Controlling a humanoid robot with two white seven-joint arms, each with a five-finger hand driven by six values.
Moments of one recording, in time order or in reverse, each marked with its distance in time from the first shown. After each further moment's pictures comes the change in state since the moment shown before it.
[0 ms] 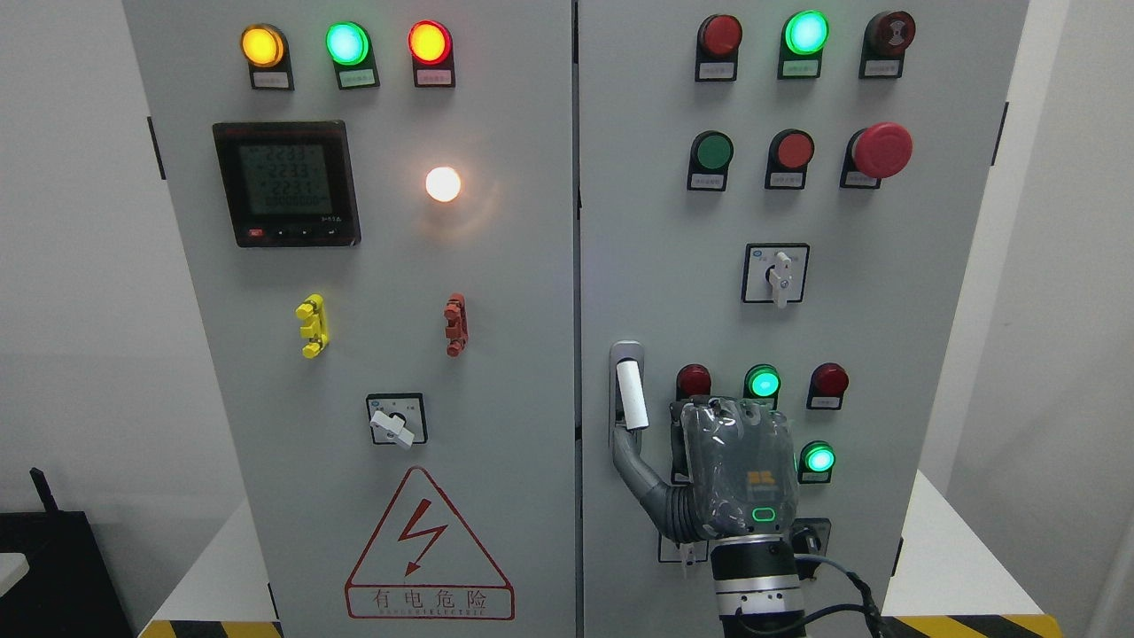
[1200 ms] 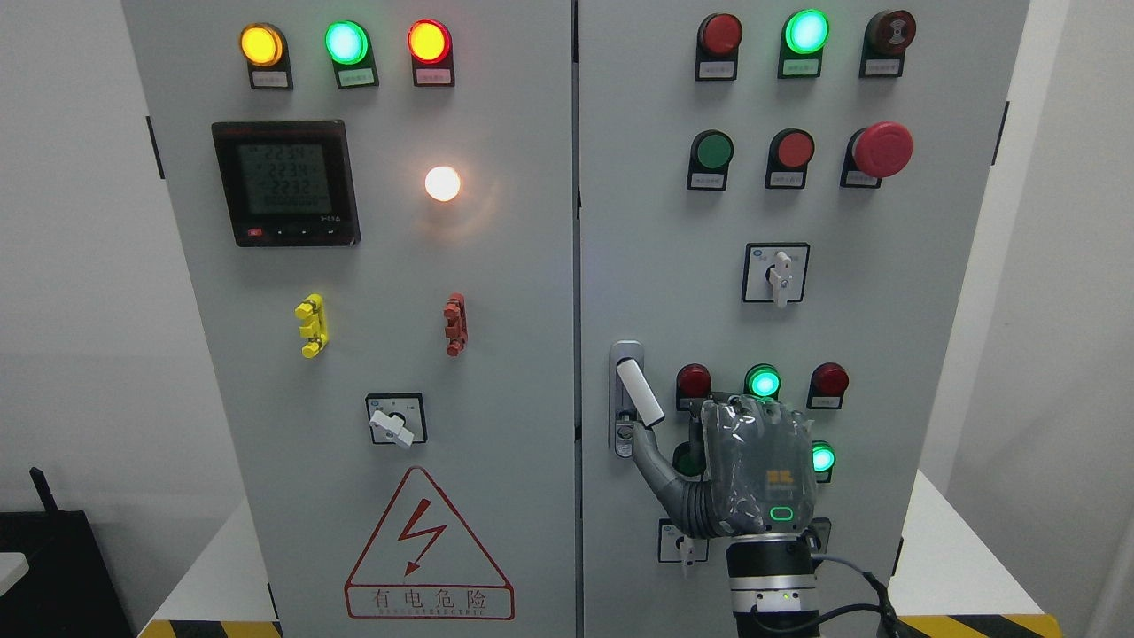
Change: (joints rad) left arm 0.000 0.000 0.000 0.000 0.000 0.000 0.000; right arm 0.002 -0.005 -0.024 -0.005 -0.009 0.003 -0.023
